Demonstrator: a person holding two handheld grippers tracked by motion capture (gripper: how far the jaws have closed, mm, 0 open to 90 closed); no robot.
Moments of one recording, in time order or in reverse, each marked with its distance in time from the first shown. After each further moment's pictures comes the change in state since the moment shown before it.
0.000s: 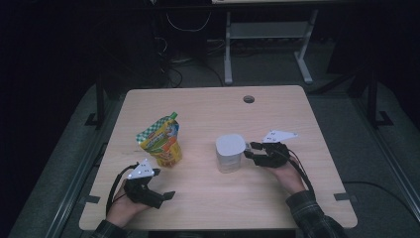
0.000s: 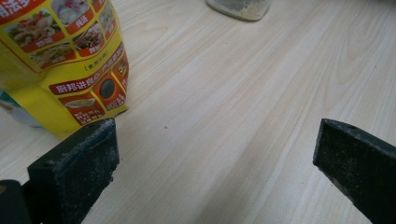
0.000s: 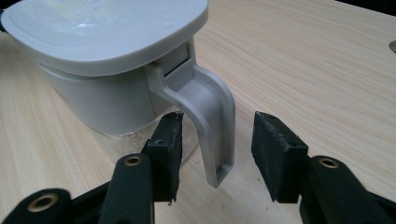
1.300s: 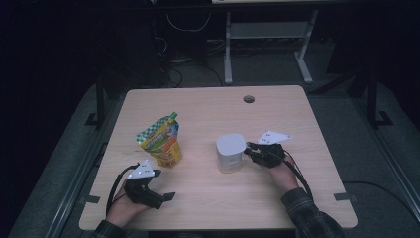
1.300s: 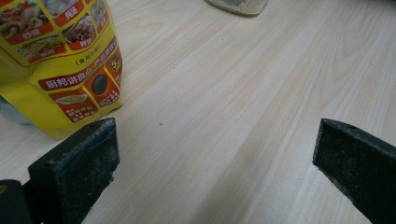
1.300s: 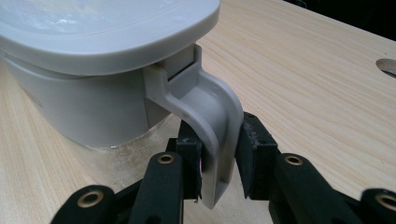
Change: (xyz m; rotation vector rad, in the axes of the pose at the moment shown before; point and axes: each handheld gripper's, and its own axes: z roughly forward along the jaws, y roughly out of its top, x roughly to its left) left arm 0.001 -0.001 0.000 0.018 -0.018 0.002; right arm 0.004 -0.001 0.012 -0.026 -0.059 -0.071
